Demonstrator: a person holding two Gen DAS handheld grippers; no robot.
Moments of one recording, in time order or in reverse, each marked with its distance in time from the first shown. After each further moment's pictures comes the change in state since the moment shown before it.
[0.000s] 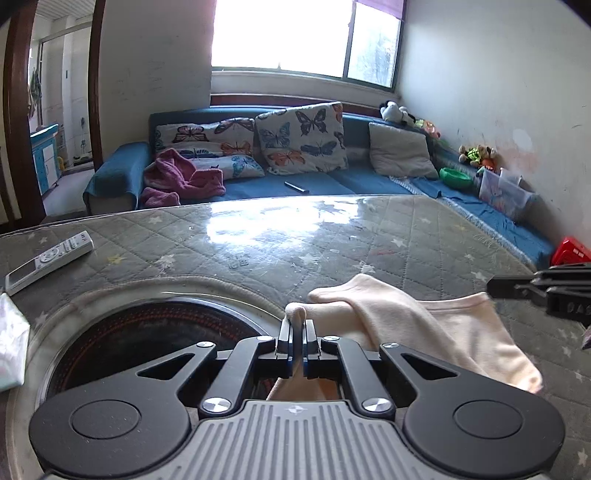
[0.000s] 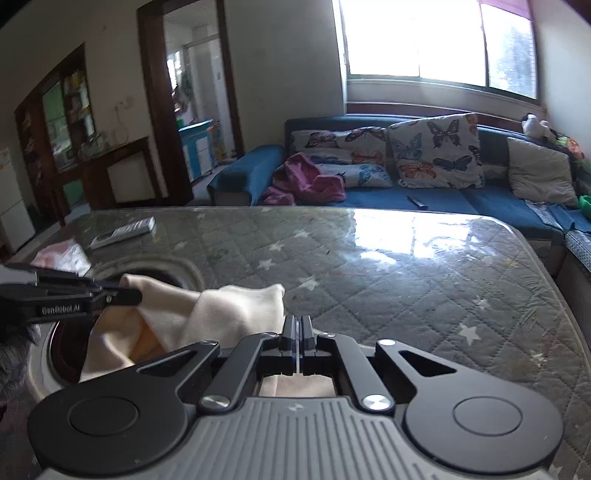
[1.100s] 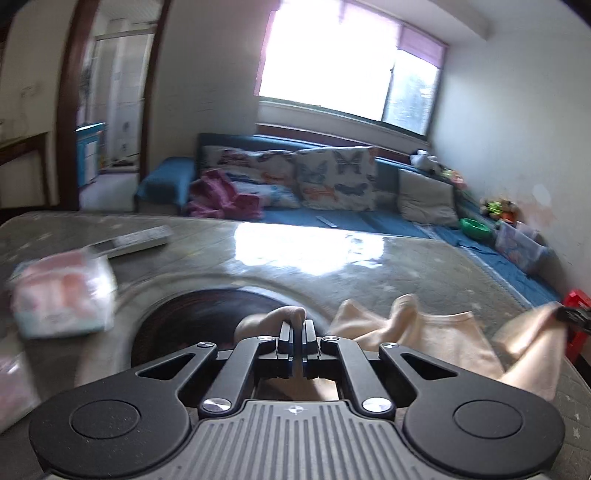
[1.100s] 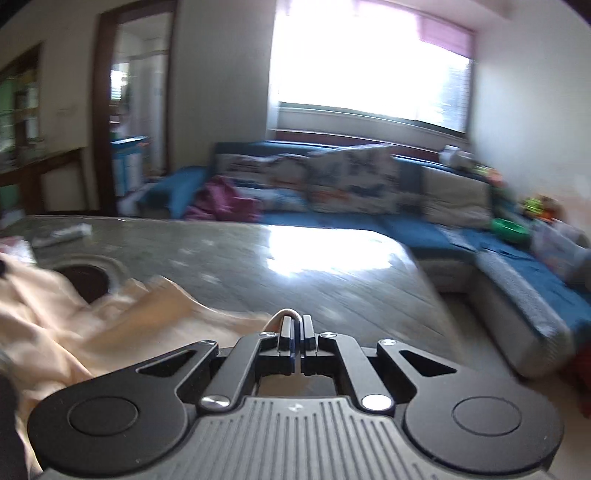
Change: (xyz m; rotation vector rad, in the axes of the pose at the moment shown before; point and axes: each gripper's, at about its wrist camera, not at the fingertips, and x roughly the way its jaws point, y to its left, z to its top) left arm -0.113 0.051 -0.042 -0.162 -0.106 0.094; right arm -0.105 -0.031 -0.053 0.009 -0.086 -0.344
